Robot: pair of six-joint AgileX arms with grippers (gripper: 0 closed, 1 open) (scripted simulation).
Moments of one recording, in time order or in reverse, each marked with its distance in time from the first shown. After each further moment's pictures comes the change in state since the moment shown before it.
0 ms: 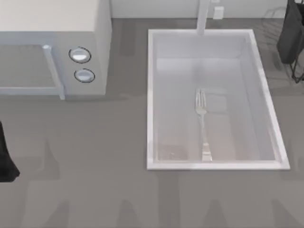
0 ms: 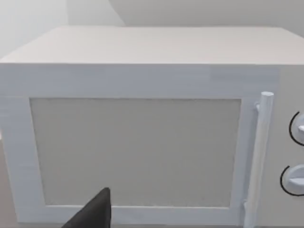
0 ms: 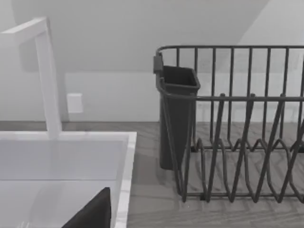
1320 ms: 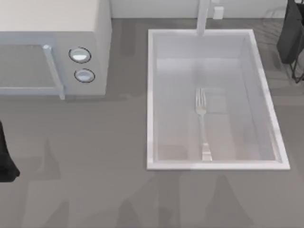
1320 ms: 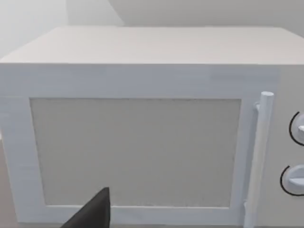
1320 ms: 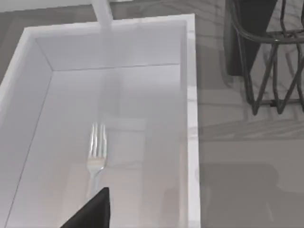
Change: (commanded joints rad) left arm 0.000 0.000 0.000 0.000 0.000 0.000; right arm 0.131 0.804 0.728 -0.452 -0.001 0.168
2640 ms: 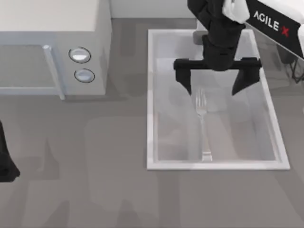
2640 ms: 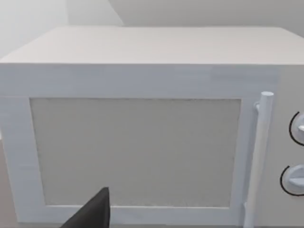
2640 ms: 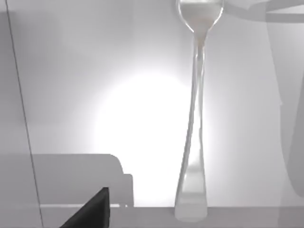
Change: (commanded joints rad) left arm 0.000 0.000 0.000 0.000 0.000 0.000; right arm 0.288 1.728 1.591 -0.905 0.008 0.275
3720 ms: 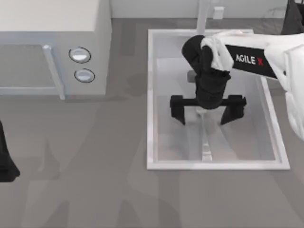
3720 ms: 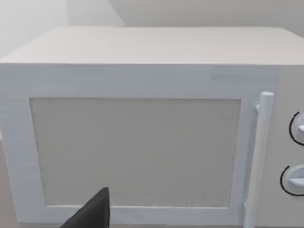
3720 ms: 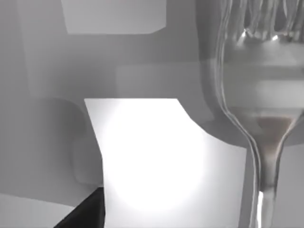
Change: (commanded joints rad) left arm 0.000 0.000 0.000 0.000 0.000 0.000; right arm 0.001 0.166 -0.281 0.446 0.002 0.003
